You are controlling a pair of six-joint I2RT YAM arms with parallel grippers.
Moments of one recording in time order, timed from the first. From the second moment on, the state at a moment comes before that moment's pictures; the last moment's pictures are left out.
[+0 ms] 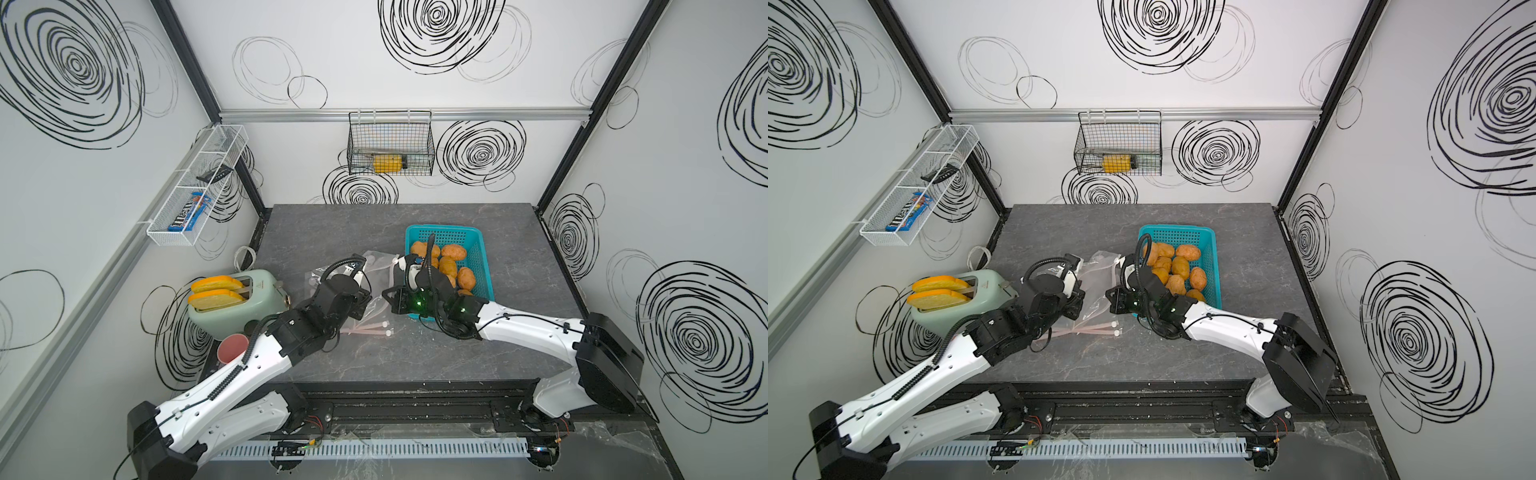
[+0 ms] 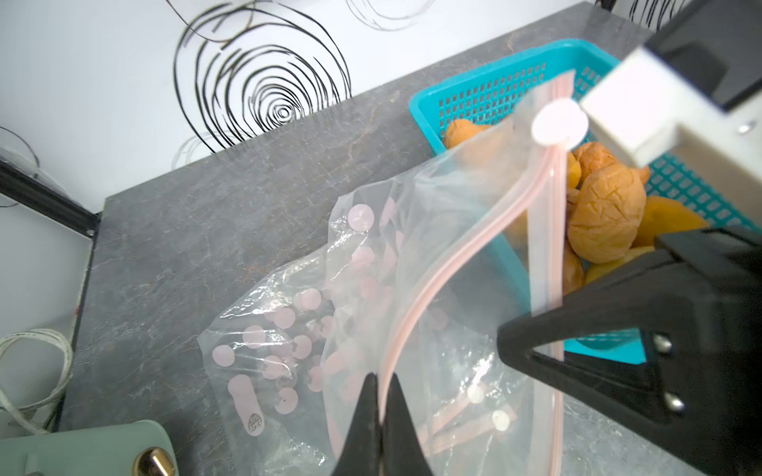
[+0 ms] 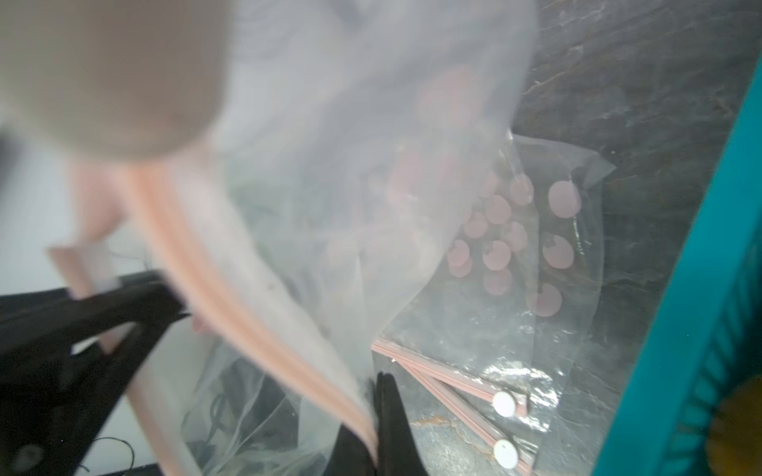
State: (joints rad) left arm -0.74 0.91 0.84 -0.49 -0.43 -0.15; right arm 0.95 1.49 0.92 0.09 -0.04 0.79
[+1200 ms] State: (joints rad) left arm -0.73 0.90 0.82 -0.46 -0.47 -0.15; right arm 0.49 1.18 0.88 -0.22 -0.20 0.44
